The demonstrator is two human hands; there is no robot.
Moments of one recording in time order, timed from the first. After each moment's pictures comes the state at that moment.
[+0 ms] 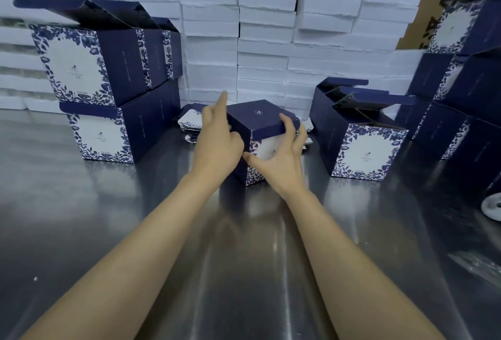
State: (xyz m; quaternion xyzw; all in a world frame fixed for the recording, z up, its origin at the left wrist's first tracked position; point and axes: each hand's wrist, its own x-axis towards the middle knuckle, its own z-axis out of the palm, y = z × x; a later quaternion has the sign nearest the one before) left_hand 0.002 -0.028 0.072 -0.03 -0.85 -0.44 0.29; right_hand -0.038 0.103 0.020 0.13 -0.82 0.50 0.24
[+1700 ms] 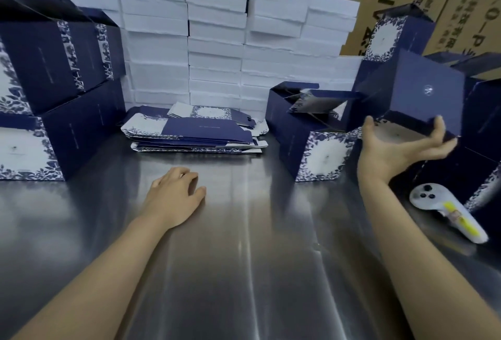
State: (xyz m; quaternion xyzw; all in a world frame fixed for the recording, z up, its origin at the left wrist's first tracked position) left_hand -0.029 -0.040 -0.012 -0.05 -0.98 -0.18 0.10; right_hand -0.020 0.293 0.045 -0.10 -0.62 0.44 0.64
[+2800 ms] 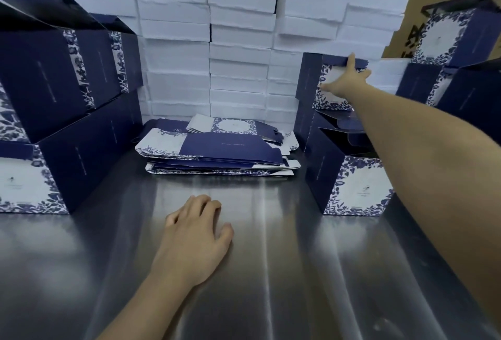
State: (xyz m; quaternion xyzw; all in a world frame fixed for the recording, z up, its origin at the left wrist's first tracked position) left_hand -0.032 -0.038 -0.019 -0.06 -0.97 -0.19 0.14; right_hand -0.267 0.252 0.183 -0.16 -0.94 0.25 0.16
